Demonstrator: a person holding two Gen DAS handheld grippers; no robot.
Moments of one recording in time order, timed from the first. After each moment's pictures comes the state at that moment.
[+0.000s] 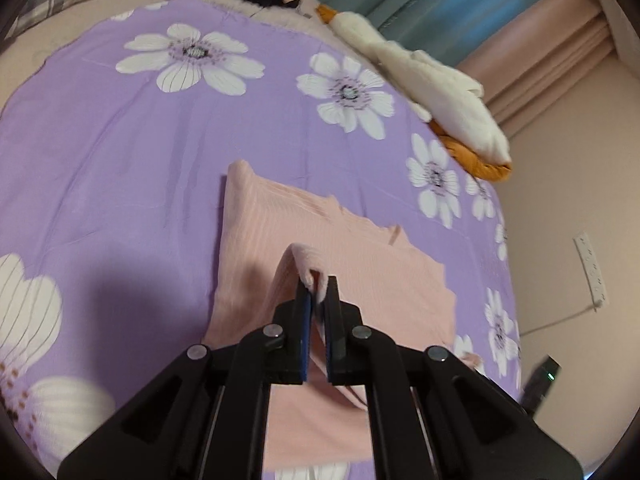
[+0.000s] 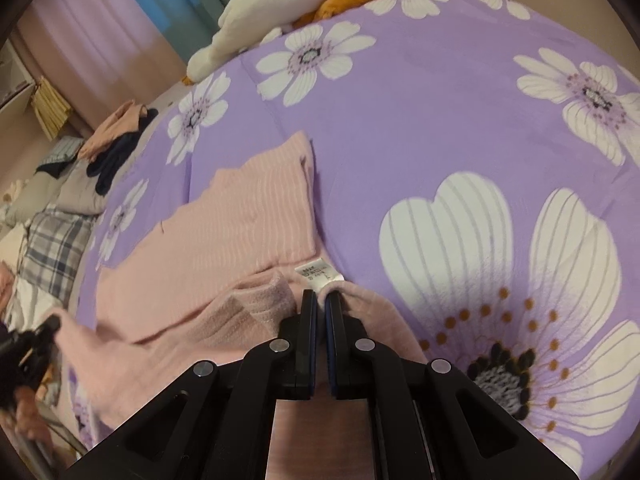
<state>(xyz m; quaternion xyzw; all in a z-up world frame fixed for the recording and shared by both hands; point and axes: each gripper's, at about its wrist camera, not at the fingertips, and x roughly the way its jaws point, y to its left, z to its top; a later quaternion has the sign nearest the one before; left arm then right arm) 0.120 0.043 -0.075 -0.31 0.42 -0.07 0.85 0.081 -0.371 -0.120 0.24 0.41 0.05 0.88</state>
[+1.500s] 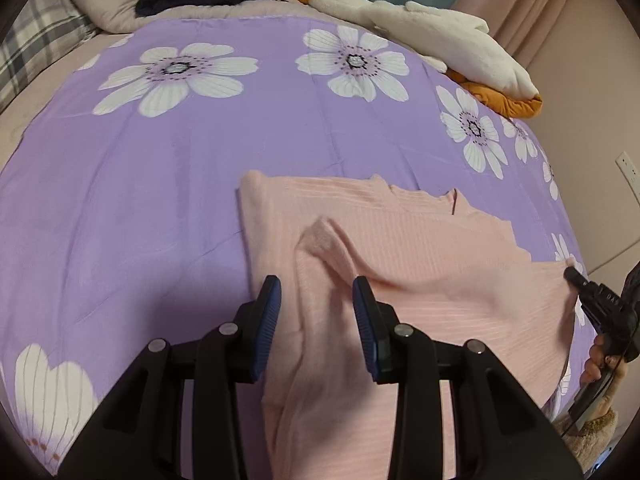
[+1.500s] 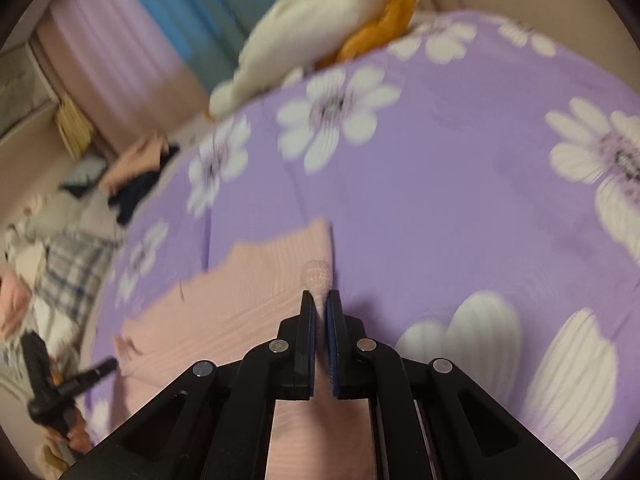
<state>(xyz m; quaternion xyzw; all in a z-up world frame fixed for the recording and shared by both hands) 0.152 0.035 -0.105 -0.15 0.45 -0.07 0.88 0.117 -0.399 -0.092 0.26 0.34 0.08 0.90</state>
